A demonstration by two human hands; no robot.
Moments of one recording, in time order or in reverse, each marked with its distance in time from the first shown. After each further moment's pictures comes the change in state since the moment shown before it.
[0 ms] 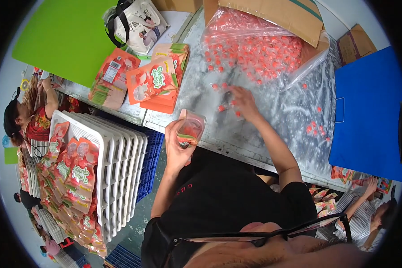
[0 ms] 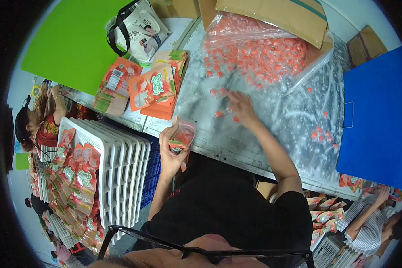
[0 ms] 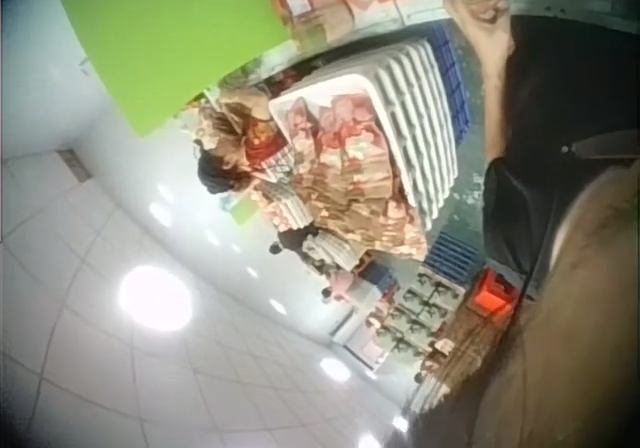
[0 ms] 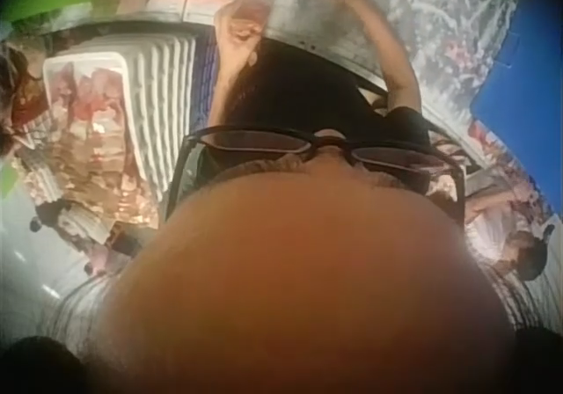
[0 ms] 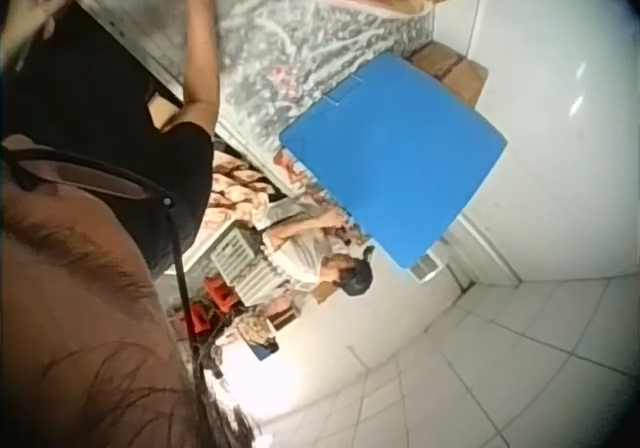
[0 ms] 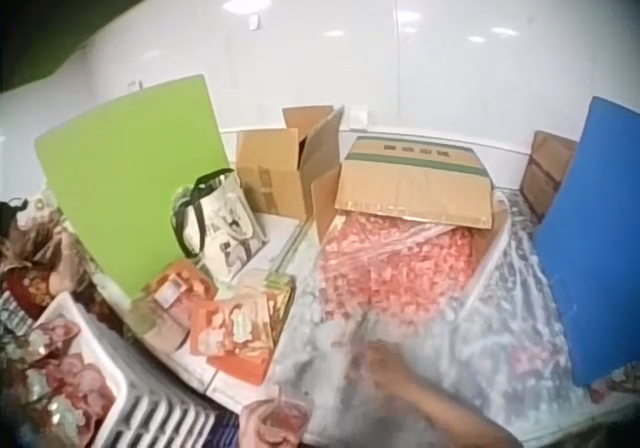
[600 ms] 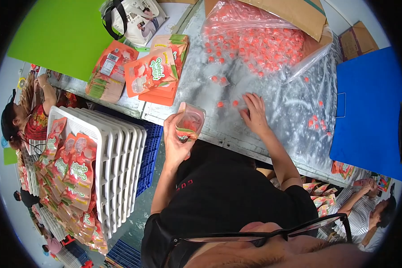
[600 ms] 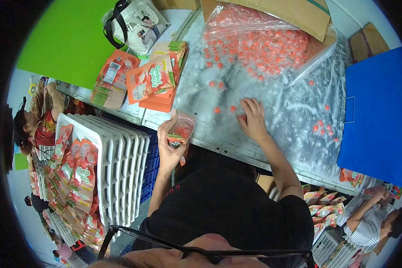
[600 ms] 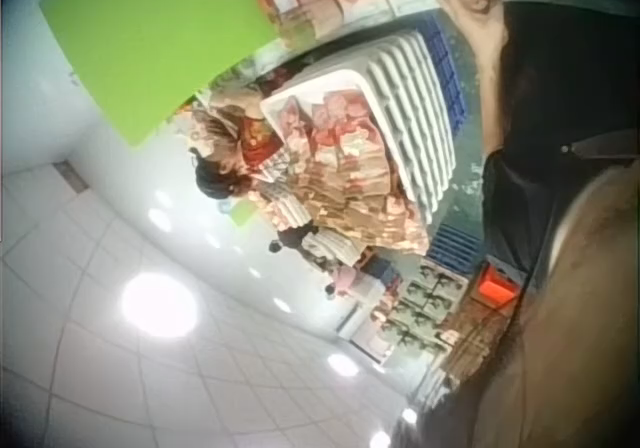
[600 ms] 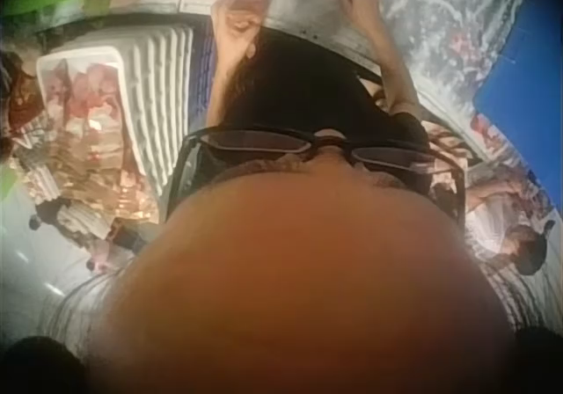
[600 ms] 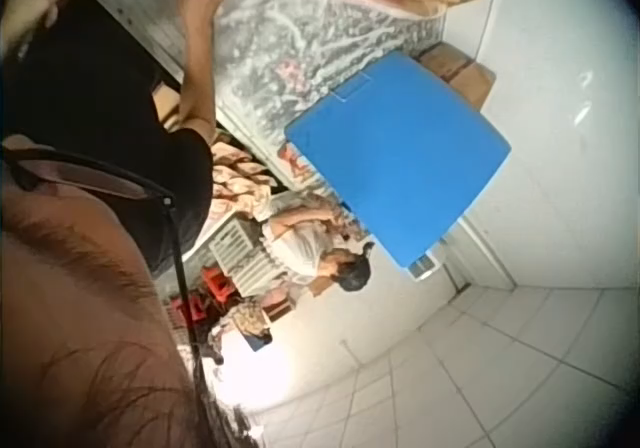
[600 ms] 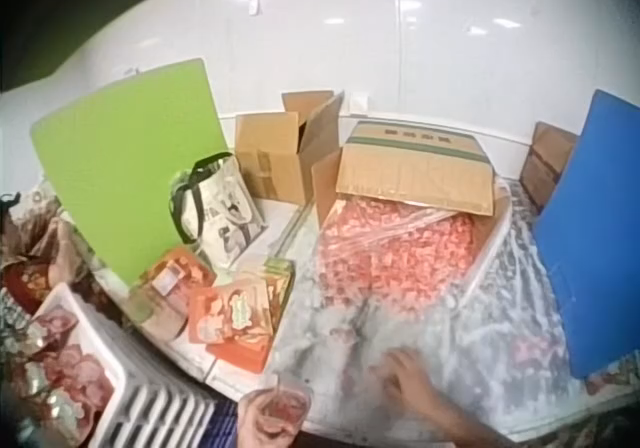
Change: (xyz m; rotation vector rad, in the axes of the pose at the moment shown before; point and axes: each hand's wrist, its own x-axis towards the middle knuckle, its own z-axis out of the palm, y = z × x) left_hand -0.004 -0.001 -0.005 -0.009 -0.014 -0.031; right_hand -0.073 -0.013 -0.007 0.064 0.217 0.005
